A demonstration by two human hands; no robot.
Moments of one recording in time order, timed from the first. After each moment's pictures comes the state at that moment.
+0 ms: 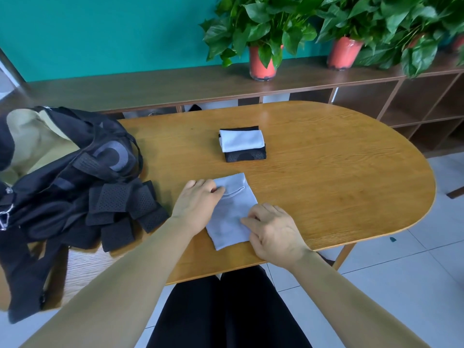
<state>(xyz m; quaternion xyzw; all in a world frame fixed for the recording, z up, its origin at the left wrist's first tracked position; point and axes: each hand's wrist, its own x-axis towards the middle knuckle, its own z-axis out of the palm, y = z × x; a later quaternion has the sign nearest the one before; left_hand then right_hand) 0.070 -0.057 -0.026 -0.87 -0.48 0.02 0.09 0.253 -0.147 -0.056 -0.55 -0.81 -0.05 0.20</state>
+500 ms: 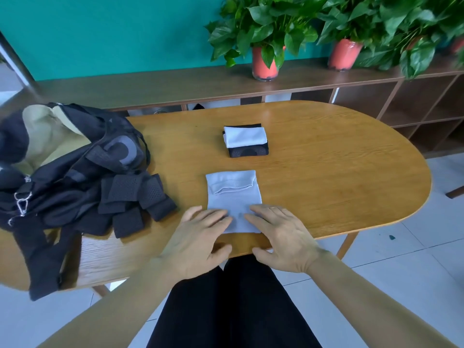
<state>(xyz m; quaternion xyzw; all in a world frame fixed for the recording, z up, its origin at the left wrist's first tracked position) 0.030 -0.144 -0.049 -0.92 -0.38 -0.10 0.02 0.263 -0.181 -0.049 -0.52 -0.84 0.00 0.13</state>
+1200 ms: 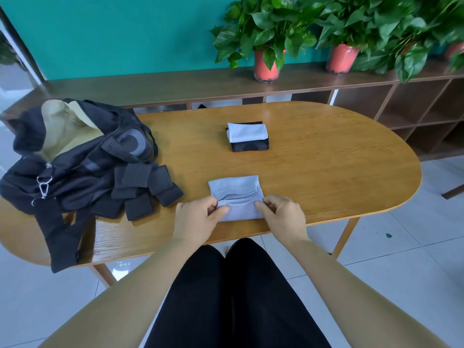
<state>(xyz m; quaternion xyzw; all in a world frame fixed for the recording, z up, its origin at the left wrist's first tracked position) 0.037 -0.147 -0.050 -0.75 -0.56 -0.30 -0.19 0.242 -0.180 -0.055 -0.71 -0.59 0.15 0.35</state>
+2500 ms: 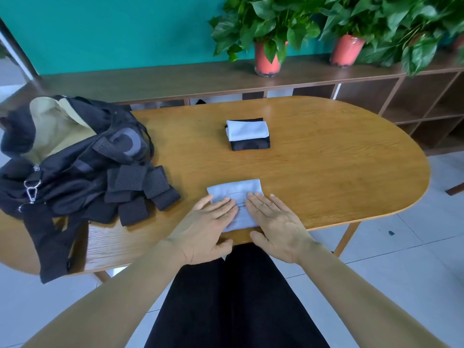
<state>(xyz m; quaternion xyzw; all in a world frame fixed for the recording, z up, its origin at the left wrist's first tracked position) 0.031 -0.141 -0.051 -0.94 -0.34 -0.03 0.04 0.250 -0.181 -0.057 -0.56 -0.83 0.02 0.05</state>
